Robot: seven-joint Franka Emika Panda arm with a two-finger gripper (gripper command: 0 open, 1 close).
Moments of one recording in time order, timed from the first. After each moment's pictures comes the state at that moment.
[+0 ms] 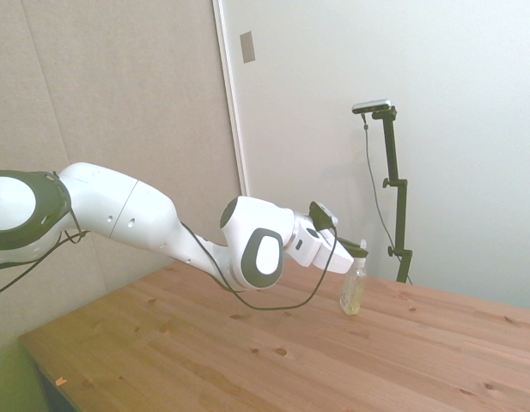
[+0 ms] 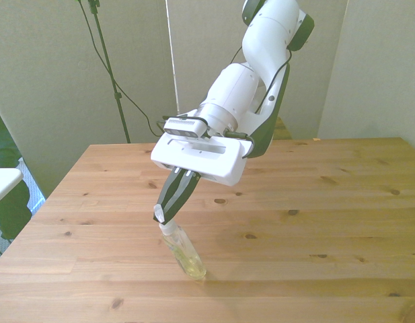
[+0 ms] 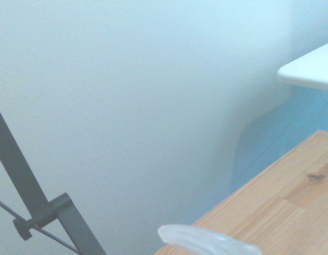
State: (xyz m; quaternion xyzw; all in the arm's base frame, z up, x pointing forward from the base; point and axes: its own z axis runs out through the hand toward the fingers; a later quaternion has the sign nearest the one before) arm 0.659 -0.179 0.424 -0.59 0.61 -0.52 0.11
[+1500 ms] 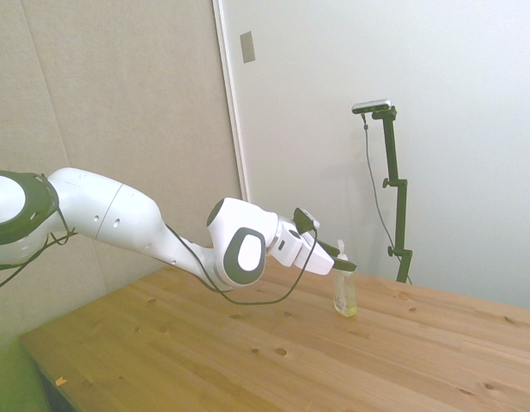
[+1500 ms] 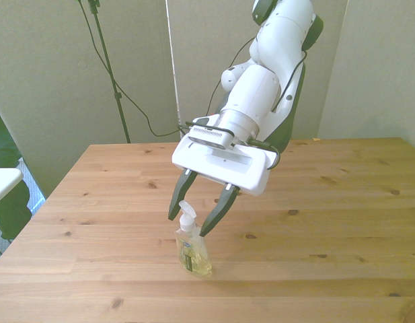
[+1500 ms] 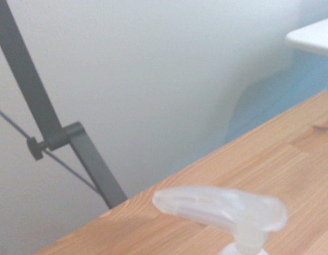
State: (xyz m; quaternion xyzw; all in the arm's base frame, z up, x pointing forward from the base) arm 0.662 -0.138 0.418 -0.64 0.61 -0.45 0.07
